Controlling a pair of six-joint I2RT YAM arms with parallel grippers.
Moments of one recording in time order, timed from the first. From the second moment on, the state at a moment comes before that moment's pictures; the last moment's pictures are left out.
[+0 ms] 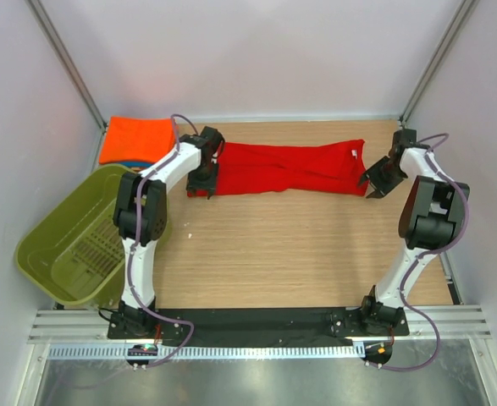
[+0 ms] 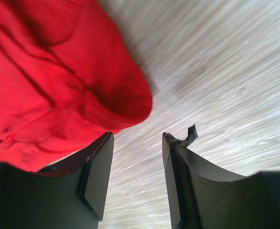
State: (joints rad) left arm -0.38 2.13 1.75 -0.96 -0.17 -0.27; right arm -0.25 1.93 1.46 -0.78 -0.13 0.67
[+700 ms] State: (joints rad) left arm -0.38 2.24 1.79 -0.94 -0.30 -0.23; right arm -0.26 1.93 1.30 -0.54 -0.02 0.77
